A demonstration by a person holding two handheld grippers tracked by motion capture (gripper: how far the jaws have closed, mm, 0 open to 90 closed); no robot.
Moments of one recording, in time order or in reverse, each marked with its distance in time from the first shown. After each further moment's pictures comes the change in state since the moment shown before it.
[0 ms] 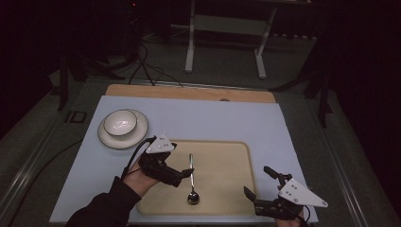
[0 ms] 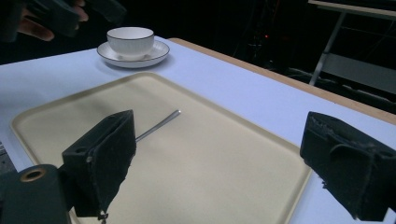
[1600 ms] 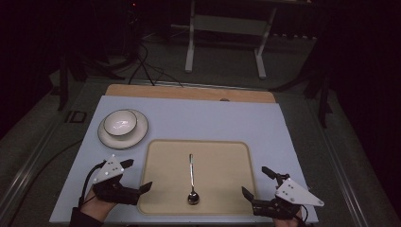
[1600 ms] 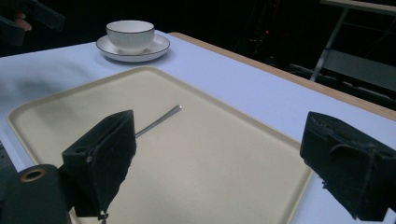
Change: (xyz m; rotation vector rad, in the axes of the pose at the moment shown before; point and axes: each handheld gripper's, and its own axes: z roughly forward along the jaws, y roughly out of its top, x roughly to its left) left arm 0.023 -0.103 -0.064 -0.088 0.187 -0.094; right arm 0.003 -0.001 0.004 0.022 -0.002 -0.013
